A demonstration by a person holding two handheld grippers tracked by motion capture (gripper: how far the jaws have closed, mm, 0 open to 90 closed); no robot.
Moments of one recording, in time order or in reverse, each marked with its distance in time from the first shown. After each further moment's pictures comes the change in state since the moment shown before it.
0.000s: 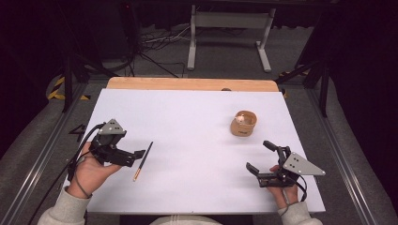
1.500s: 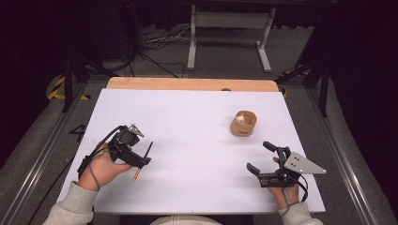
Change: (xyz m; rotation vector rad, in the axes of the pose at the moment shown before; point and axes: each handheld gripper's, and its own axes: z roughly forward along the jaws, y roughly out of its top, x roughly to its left) left arm 0.003 0.002 0.056 0.330 0.008 0.024; right arm -0.002 0.000 -0.002 0.021 0.021 0.047
